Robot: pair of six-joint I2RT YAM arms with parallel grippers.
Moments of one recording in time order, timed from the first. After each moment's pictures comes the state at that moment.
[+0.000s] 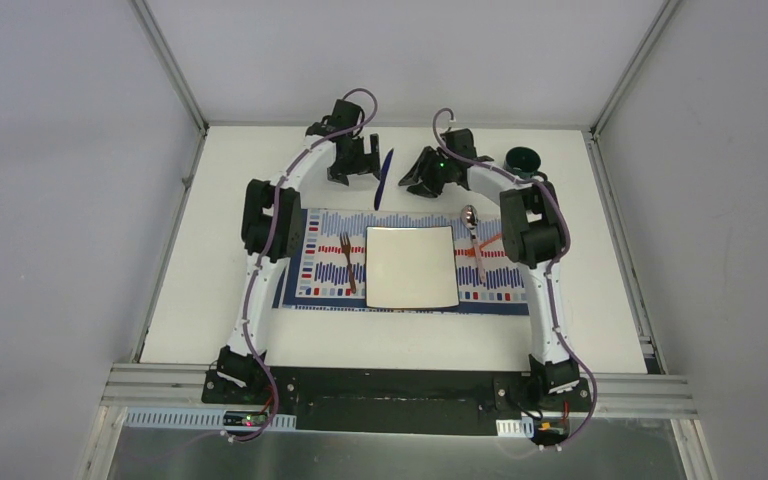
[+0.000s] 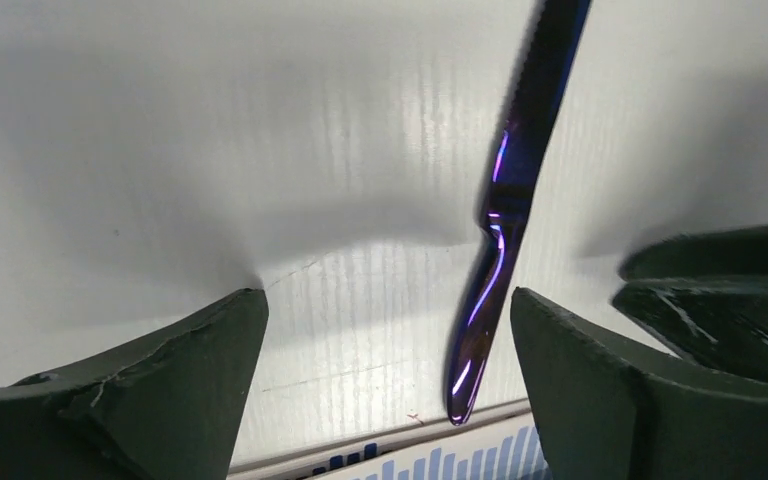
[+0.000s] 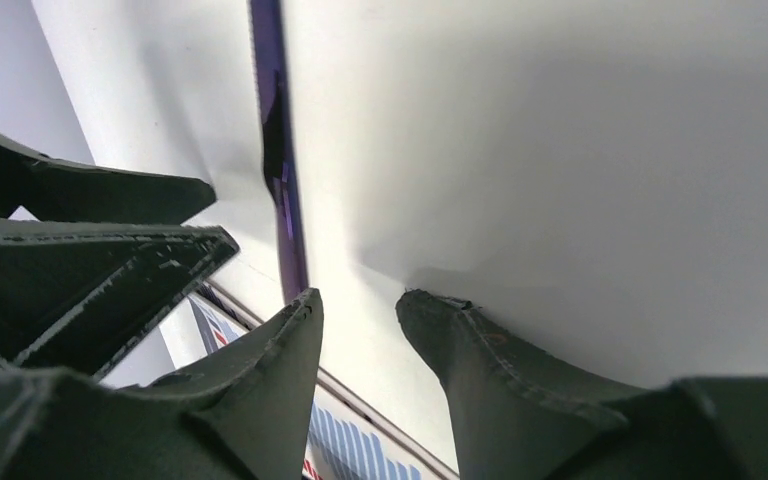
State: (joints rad) left arm -0.33 2.49 2.24 -0.65 0.20 -0.15; right arm 0.34 2.45 1.88 -0.24 -0.49 0.79
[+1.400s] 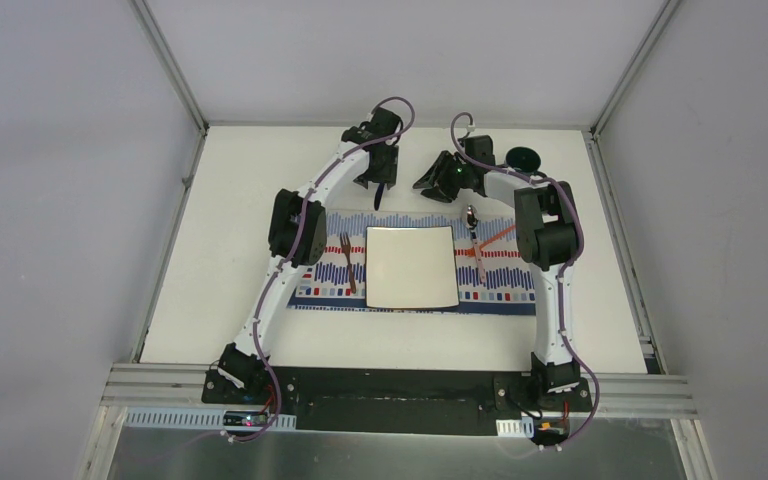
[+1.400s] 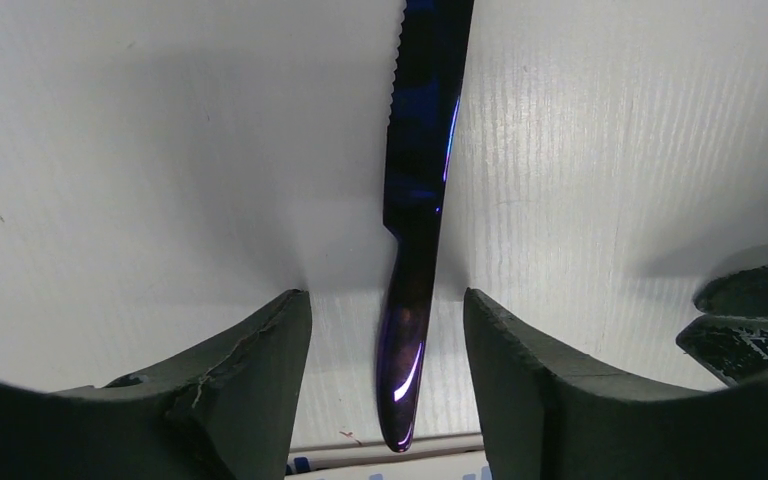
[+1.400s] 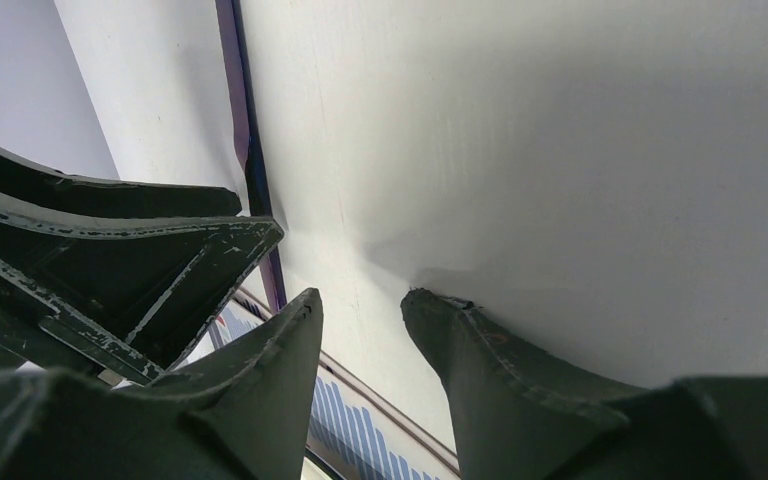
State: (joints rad) left arm -0.48 2.63 2.50 -0.83 -0.09 -0.08; right arm 0.26 2.33 1.66 -0.11 -0.54 0.79
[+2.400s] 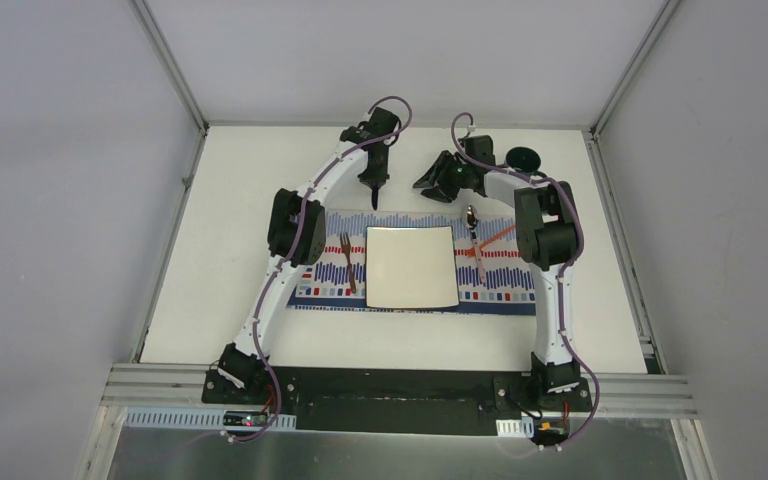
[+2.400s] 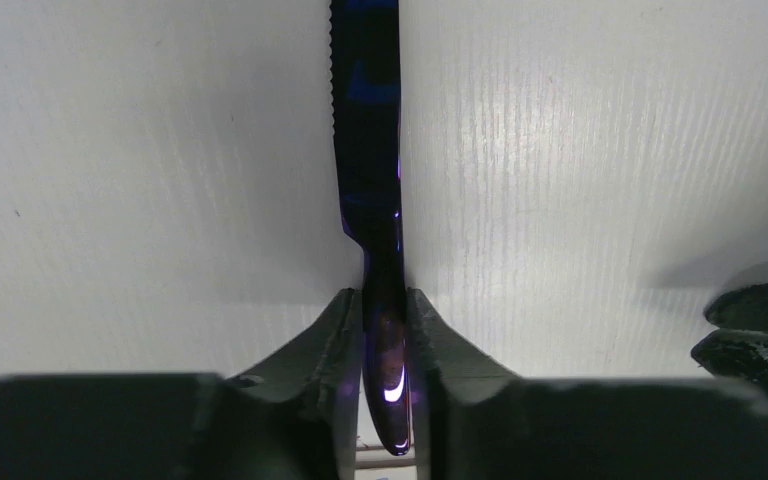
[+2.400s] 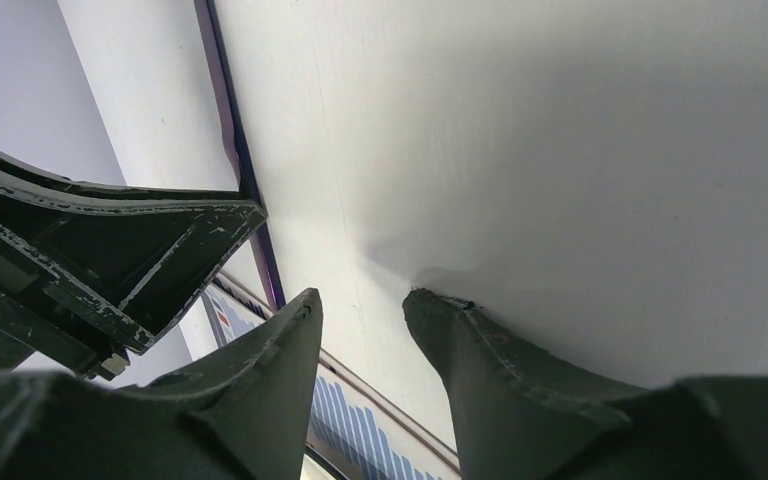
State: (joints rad) left arm -0.48 2.63 2.49 -0.83 -0.09 -0.11; right arm 0.26 2.33 1.66 -0.11 -0.55 0.81
